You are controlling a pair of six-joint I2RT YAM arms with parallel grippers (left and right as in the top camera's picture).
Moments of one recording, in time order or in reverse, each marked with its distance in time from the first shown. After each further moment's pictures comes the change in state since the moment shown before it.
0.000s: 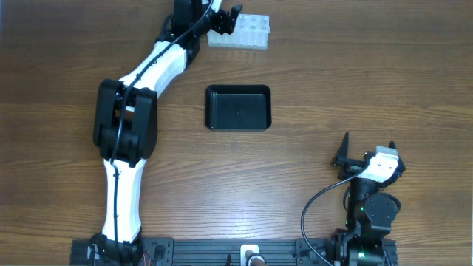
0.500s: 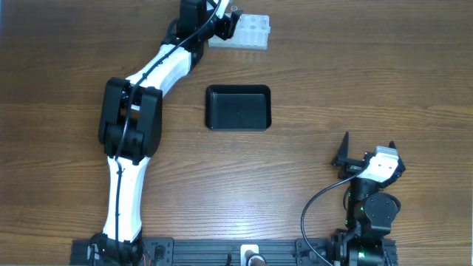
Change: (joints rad) left arm -0.014 0.042 0.003 0.004 0.005 0.006; right arm 0.000 0.000 0.000 0.000 0.000 0.000
